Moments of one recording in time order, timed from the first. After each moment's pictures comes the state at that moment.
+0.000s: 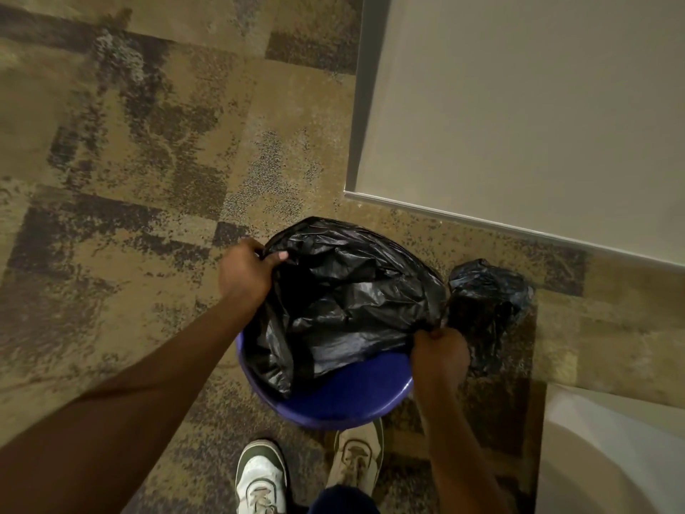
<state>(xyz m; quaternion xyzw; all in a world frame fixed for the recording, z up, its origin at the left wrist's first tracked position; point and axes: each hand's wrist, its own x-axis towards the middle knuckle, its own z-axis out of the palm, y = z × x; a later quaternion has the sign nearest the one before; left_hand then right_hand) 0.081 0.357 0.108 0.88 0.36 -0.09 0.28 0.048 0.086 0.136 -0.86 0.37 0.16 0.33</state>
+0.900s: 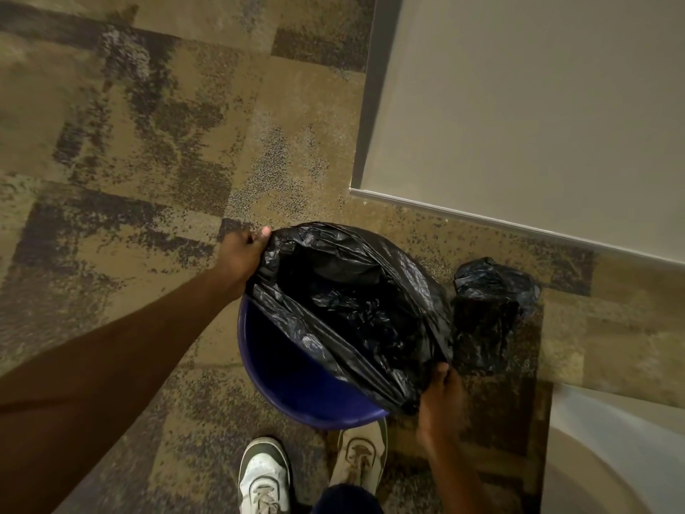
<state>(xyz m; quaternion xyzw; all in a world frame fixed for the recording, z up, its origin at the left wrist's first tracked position) 0.092 0.392 0.083 0.76 0.41 -0.12 0.49 -0.029 0.061 0.095 -0.77 0.35 0.18 0.50</state>
